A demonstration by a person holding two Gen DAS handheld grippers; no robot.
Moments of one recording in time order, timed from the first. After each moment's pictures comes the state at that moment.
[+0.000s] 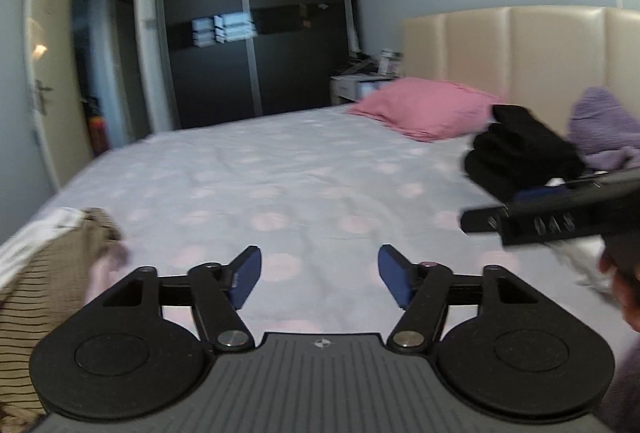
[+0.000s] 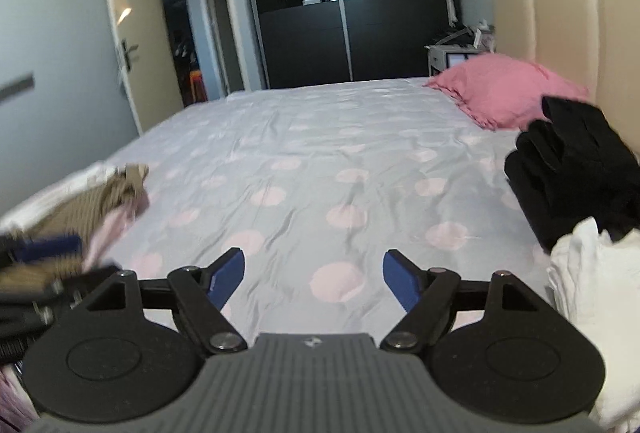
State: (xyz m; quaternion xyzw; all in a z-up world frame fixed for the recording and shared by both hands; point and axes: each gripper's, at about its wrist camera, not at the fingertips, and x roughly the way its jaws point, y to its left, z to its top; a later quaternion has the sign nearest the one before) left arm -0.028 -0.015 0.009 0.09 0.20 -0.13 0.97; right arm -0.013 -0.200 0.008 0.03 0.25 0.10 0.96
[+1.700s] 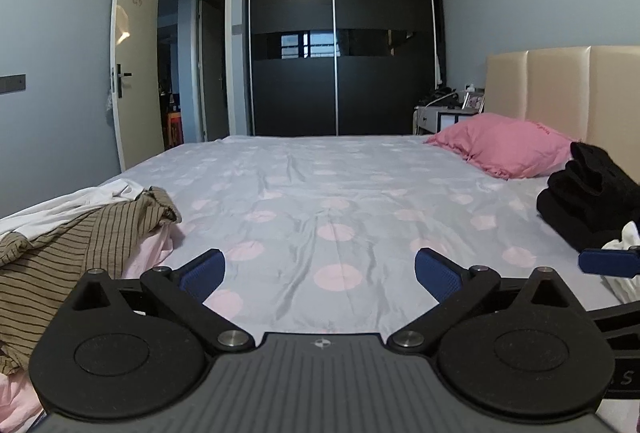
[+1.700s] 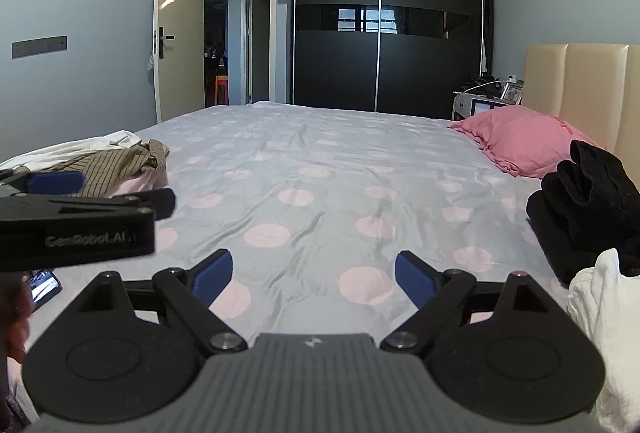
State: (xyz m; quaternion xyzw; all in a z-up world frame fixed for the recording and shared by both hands) left arm -0.022 0.006 -0.017 0.02 0.16 -0.02 0.99; right arm -0.038 -0.160 -0.027 -0.03 0.19 0.12 0.97
